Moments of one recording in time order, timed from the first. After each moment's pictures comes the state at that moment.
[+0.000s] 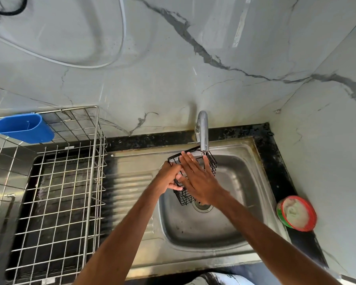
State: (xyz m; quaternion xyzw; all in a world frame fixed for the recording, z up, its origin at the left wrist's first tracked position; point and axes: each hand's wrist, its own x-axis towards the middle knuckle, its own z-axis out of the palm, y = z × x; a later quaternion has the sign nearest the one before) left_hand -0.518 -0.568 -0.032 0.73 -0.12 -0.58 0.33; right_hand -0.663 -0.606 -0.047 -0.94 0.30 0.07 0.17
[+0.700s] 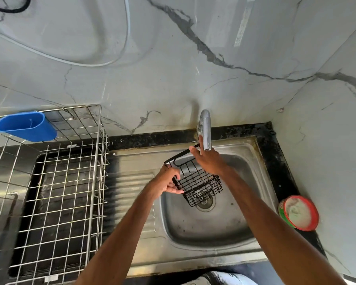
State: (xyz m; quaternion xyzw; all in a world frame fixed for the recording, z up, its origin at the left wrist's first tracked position) left_hand -0.505 -0.544 -0.041 0.69 -0.09 -0.63 0.33; right_hand -0.645 -0.667 -0.019 -0.76 0.50 0.03 0.42
